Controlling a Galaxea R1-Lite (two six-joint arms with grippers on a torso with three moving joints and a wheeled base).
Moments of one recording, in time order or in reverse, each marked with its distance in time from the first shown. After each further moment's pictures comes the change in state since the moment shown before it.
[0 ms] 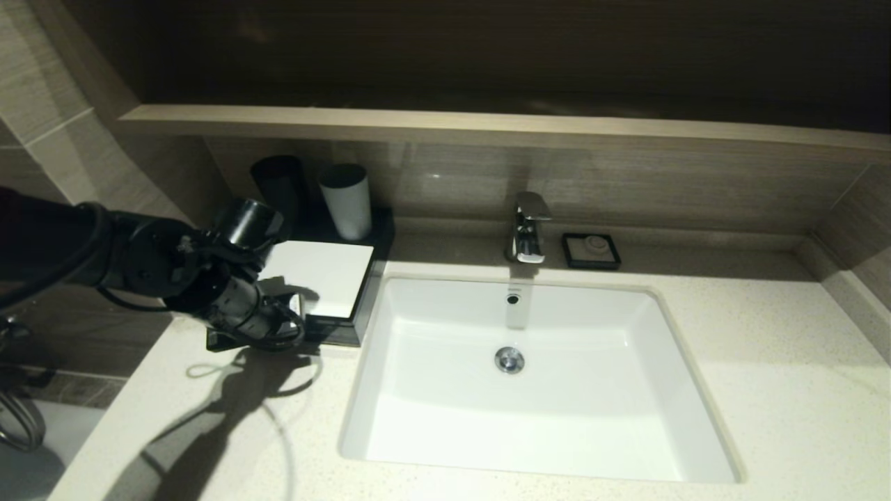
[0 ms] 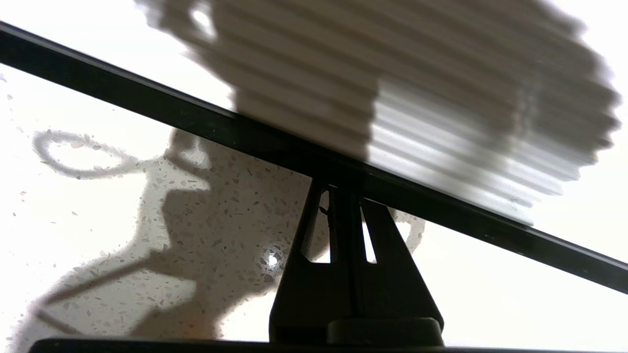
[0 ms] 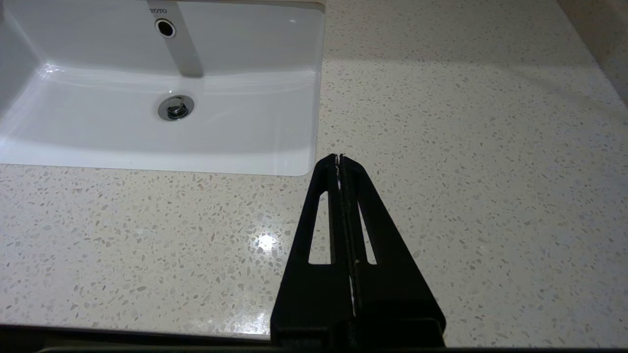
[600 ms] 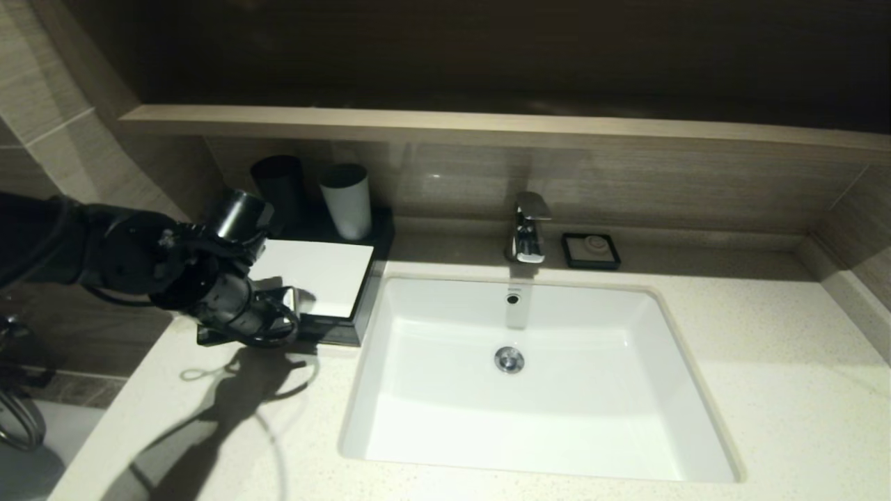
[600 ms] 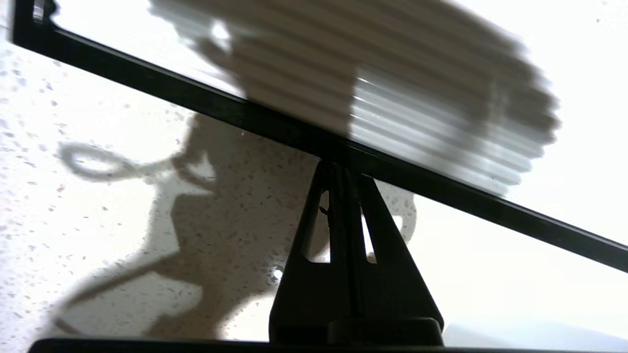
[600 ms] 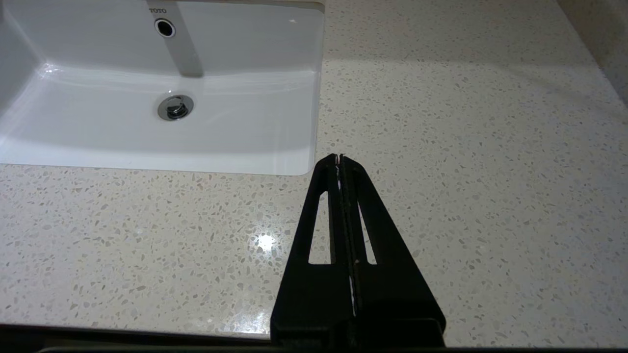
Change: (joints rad) left arm 0.000 -0.049 0.016 -0.002 0.027 0.024; right arm 0.000 0.000 0.000 0.000 0.000 0.000
